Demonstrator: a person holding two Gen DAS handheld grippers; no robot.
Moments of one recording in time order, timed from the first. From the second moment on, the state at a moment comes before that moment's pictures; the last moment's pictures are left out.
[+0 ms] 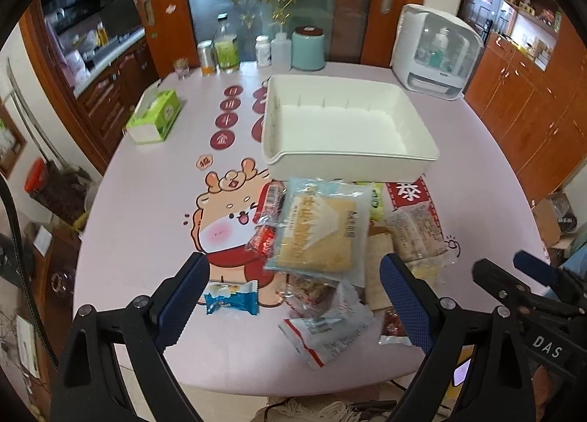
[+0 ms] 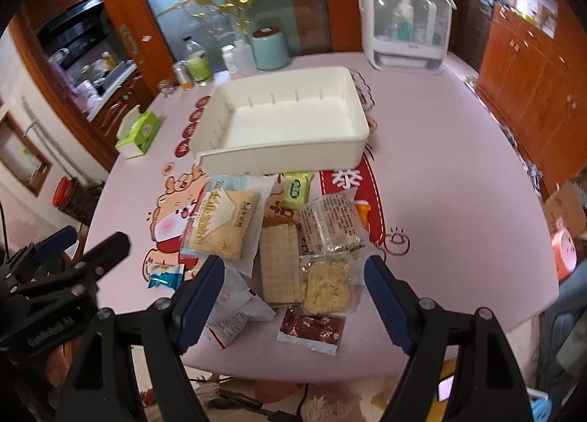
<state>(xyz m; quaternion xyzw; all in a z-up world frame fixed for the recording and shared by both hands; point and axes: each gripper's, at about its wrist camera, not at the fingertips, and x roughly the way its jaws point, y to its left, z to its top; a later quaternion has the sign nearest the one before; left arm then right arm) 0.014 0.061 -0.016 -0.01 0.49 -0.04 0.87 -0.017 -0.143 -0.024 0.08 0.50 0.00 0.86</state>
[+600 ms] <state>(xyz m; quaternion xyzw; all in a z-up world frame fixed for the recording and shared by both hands) 0.081 0.080 -0.107 -0.01 0.57 -0.11 0.82 -0.001 -0.165 -0.093 0.08 0.55 -0.07 0.83</state>
